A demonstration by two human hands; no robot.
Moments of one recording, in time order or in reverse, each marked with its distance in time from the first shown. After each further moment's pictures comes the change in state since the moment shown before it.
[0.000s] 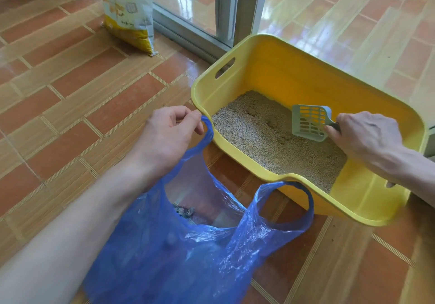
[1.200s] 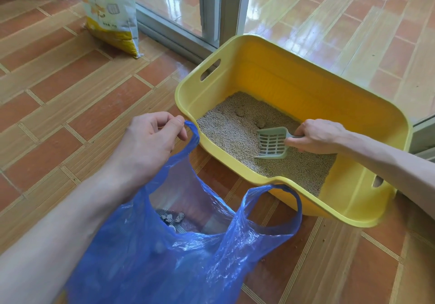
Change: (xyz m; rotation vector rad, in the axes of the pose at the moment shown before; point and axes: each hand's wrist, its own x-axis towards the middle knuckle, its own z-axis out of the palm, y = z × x) left_hand 0.002 -0.001 0.003 0.011 -0.003 -0.027; right_hand 0.042 -0.019 0.033 0.278 -0.406 -0.192
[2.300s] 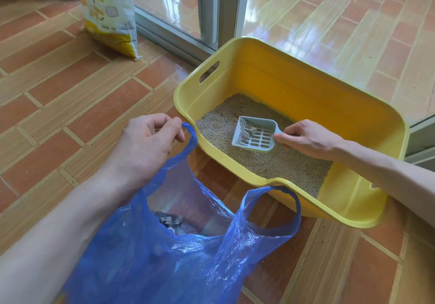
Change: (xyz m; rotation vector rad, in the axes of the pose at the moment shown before) left_hand -0.003 0.004 -0.001 0.017 0.023 -0.001; right_hand -0.003 -0.004 0.011 0.537 0.061 -0.175
